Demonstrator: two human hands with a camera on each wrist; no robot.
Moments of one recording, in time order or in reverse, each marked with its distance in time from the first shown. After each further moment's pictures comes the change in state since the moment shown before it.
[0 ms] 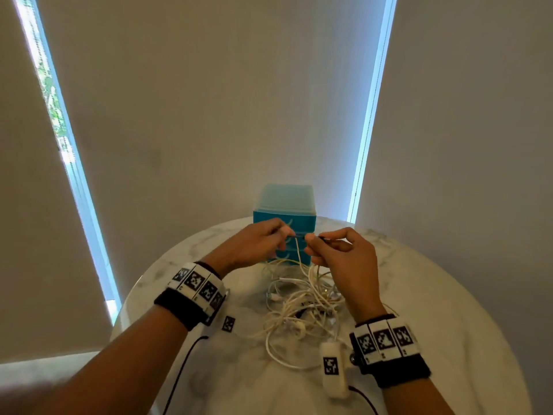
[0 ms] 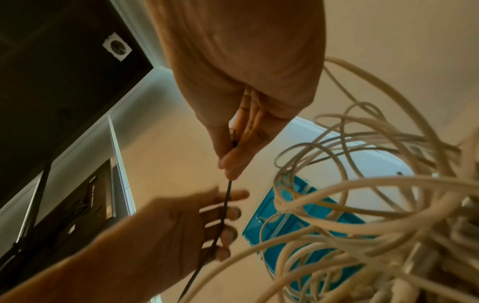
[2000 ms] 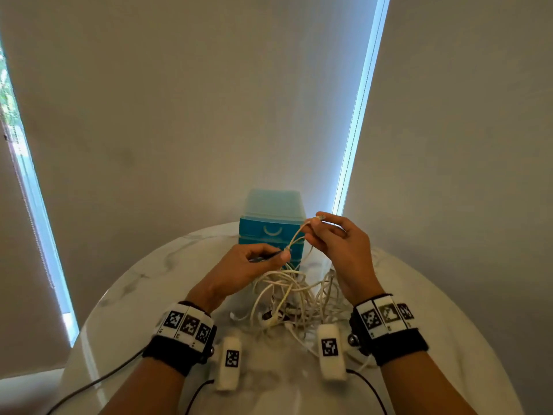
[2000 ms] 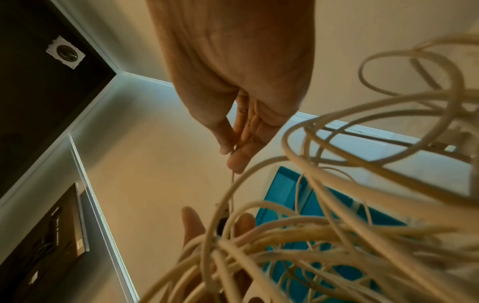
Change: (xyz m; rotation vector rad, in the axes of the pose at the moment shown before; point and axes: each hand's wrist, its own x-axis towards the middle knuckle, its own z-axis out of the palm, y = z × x) left_hand -0.003 -0.031 0.031 -0.576 0.111 -0.022; right_hand 0.056 0.002 0.010 0.150 -0.001 0.028
